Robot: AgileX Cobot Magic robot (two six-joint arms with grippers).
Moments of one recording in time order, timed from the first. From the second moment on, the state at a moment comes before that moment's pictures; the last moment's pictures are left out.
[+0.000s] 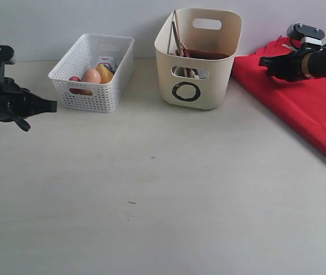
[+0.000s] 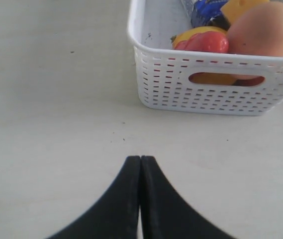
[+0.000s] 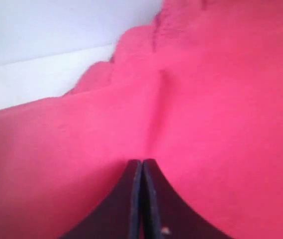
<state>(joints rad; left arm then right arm) -0.17 1.81 -0.81 0.18 -0.19 -0.18 -0.26 2.54 -1.81 -1.73 -0.37 1.86</state>
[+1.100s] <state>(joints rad) -0.17 1.81 -0.81 0.18 -0.18 -0.18 -0.40 2.14 -1.11 -1.71 -0.22 1.78</state>
